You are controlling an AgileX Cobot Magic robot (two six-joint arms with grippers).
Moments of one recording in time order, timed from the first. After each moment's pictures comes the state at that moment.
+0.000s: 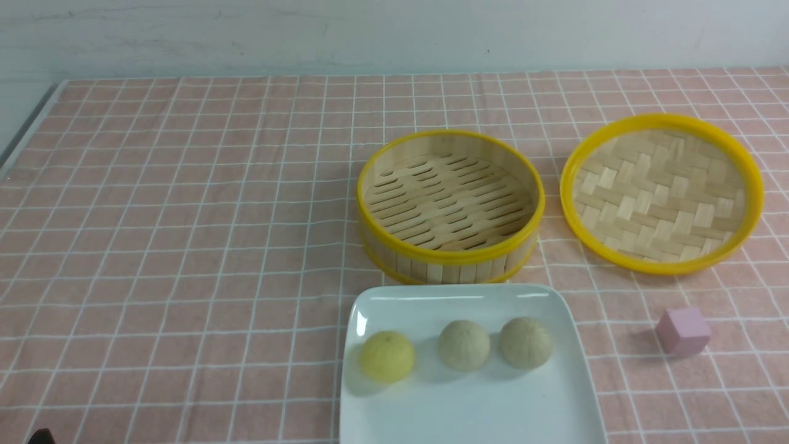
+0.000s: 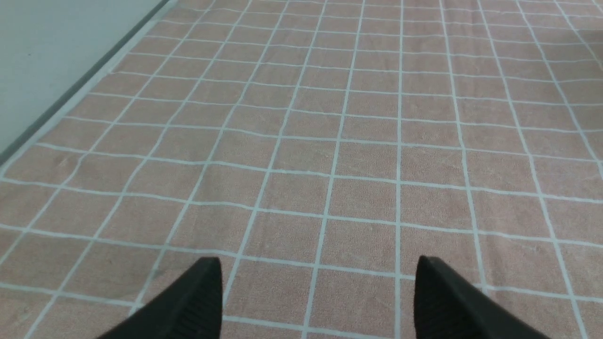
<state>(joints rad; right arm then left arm) -0.08 -0.01 0.01 0.09 0.40 0.03 0.06 -0.01 0.02 0.17 0.38 -0.17</state>
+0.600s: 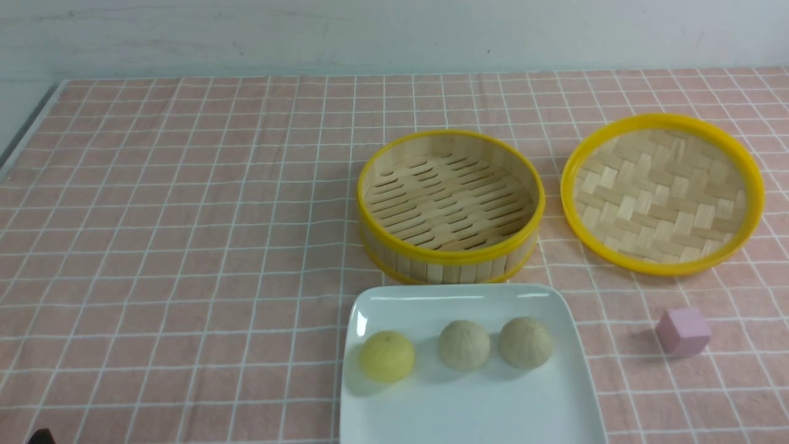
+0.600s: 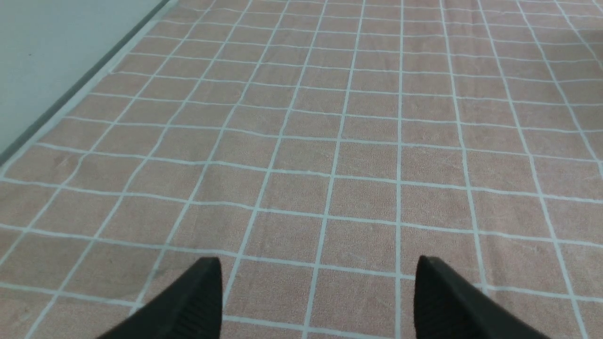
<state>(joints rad) -0.05 -0.01 0.01 0.09 0.40 0.03 0.06 -0.01 0.02 0.17 0.38 -0.17</state>
